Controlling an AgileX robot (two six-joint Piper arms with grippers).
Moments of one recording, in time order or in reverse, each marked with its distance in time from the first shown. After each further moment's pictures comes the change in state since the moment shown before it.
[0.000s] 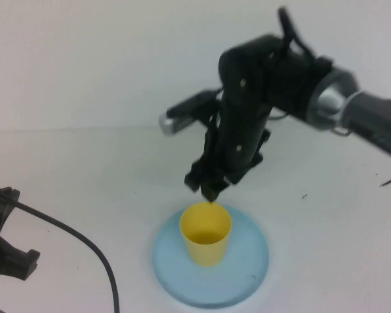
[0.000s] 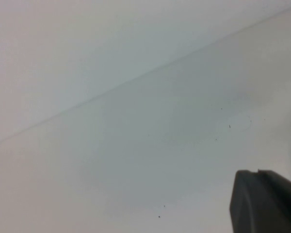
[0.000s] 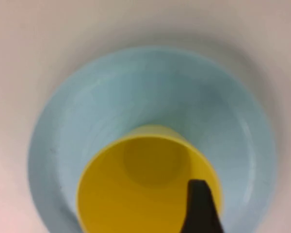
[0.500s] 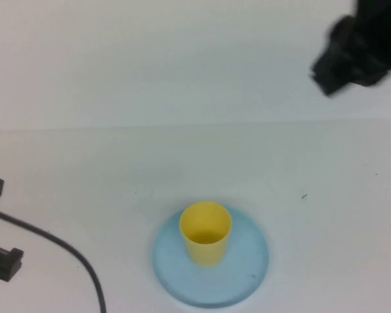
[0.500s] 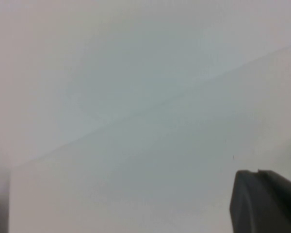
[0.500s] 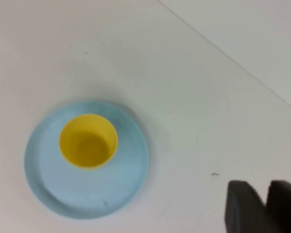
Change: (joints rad) right arm 0.000 -0.673 0.184 -0.182 -0.003 0.010; left arm 0.000 -0.085 0.000 0.002 -0.014 -0.006
